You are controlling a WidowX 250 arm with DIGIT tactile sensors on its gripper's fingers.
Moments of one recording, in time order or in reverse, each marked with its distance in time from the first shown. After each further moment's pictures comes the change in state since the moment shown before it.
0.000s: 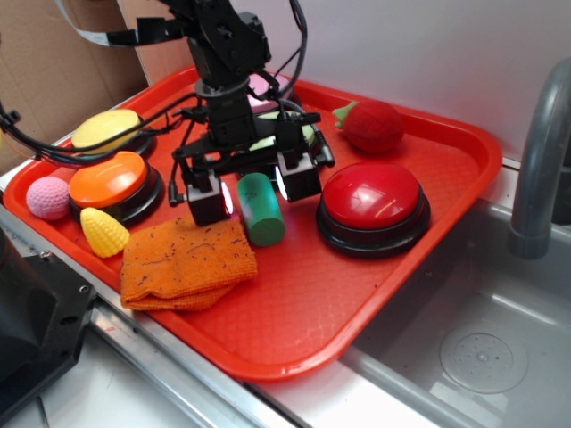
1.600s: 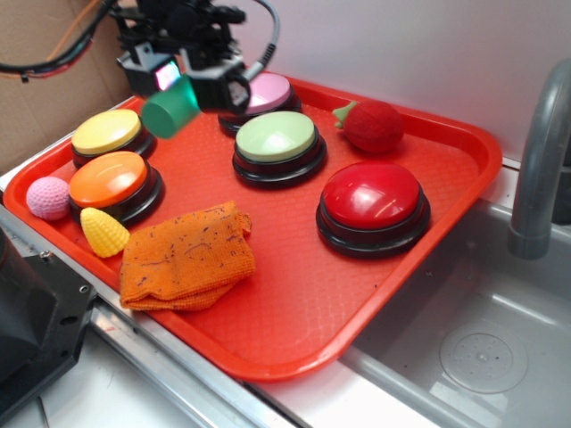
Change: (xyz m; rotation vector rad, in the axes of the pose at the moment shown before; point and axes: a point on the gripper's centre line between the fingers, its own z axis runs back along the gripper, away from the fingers) arm -0.006 0.028 0.120 0.027 -0.001 -0.829
